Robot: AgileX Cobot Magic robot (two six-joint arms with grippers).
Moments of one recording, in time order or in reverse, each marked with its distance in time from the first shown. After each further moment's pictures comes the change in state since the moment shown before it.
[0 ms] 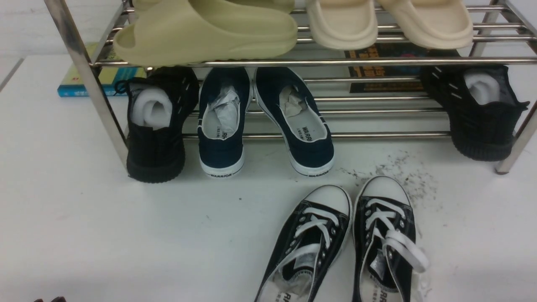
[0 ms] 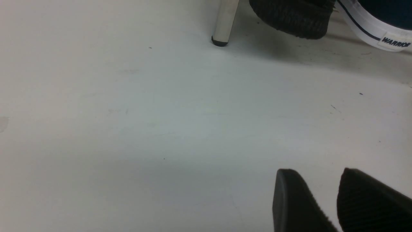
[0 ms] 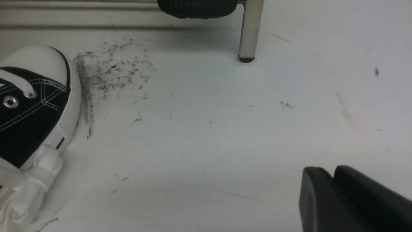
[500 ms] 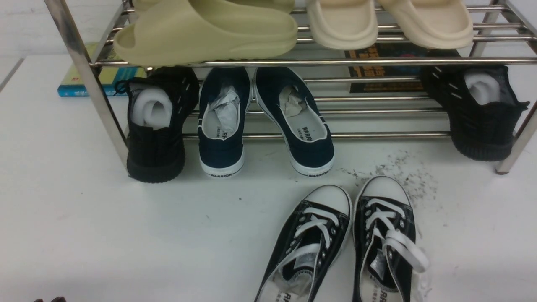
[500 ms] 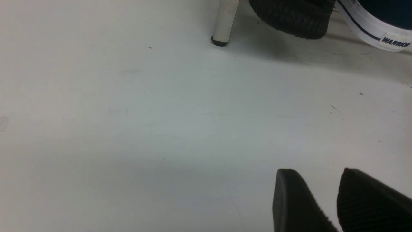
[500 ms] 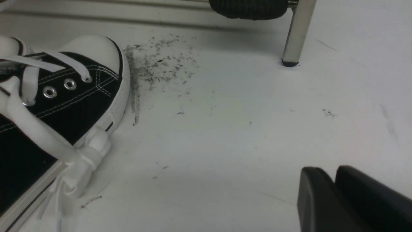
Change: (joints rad) right arm 0.141 0.000 0.000 -0.026 0.000 0.004; left arm 0.000 0.000 0.000 0.000 0.000 0.000
